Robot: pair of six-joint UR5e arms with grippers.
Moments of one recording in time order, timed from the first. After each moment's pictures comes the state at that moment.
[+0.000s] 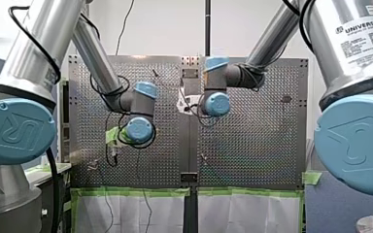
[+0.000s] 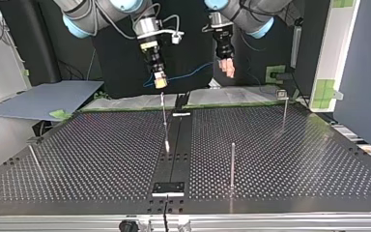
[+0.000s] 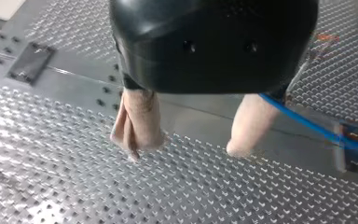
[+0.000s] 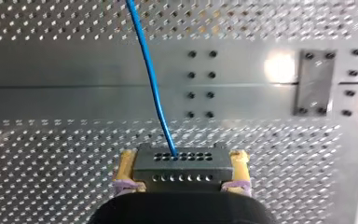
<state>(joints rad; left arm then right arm) -0.61 -1.87 -2.21 -2.36 -2.33 -1.91 2.36 -1.23 1.84 -0.64 1.74 1.58</state>
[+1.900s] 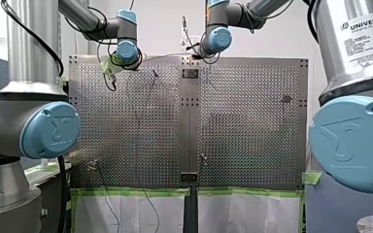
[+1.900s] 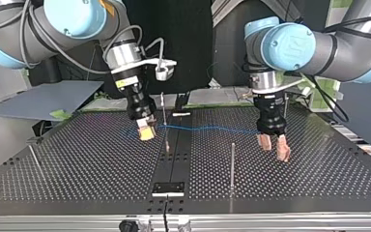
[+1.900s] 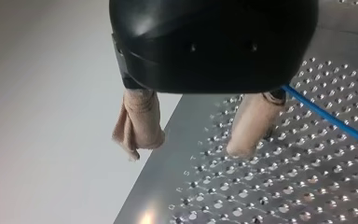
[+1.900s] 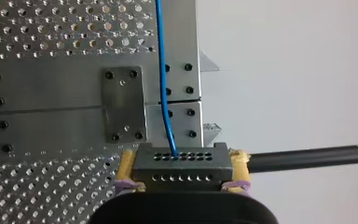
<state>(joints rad) -0.24 -1.55 -1.71 -2.93 -1.98 -1.96 2.30 -1.31 1.34 -0.15 1.61 1.60</state>
